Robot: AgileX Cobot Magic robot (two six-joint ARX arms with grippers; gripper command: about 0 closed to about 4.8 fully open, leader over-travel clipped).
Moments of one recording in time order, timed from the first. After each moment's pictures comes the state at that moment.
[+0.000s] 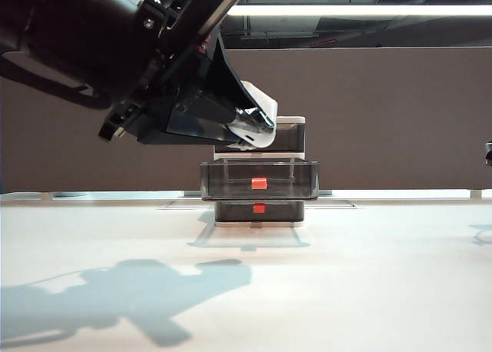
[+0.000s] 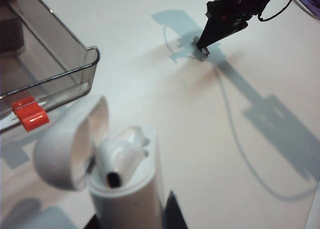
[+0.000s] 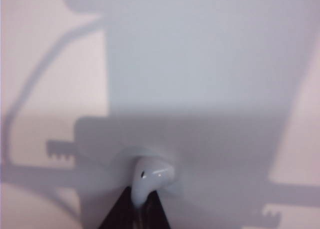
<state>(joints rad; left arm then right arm) -0.89 1.24 0.50 0.36 0.09 -0.31 -0.18 1.78 1.20 -0.78 -0.11 -0.16</state>
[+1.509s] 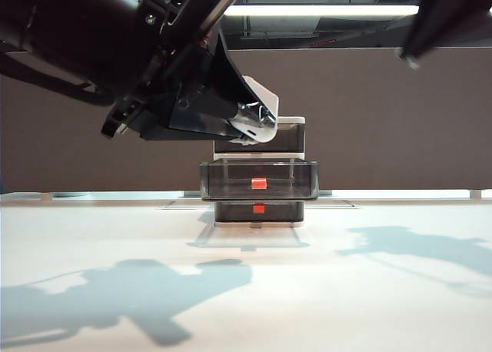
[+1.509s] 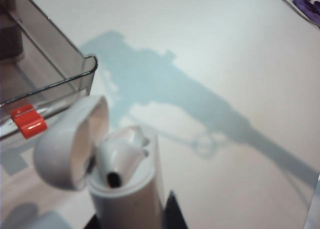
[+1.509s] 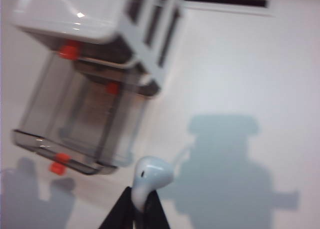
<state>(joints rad) -0.89 1.24 0.50 0.38 0.09 -0.31 0.22 1.23 1.18 -0.69 -0.24 0.09</state>
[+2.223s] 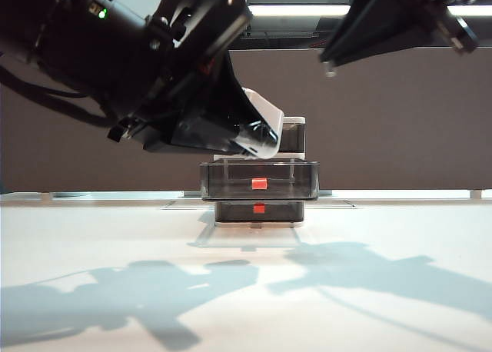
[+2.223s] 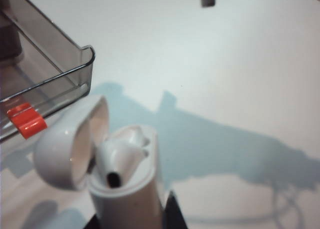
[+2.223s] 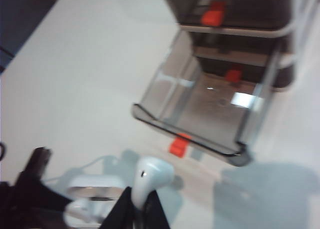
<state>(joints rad) -0.89 1.28 0.51 0.40 0.09 -0.20 0.56 1.03 0.77 -0.23 -0.20 0.36</state>
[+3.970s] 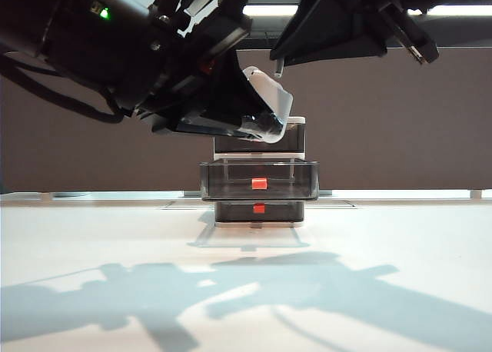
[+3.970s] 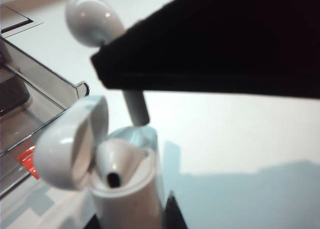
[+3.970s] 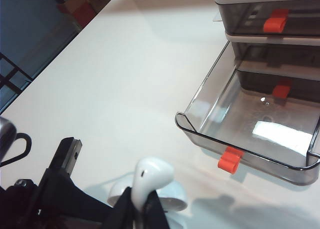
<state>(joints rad) -0.89 1.29 0.51 0.45 0.09 -0.02 0.82 1.03 0.63 0.07 0.05 0.44</state>
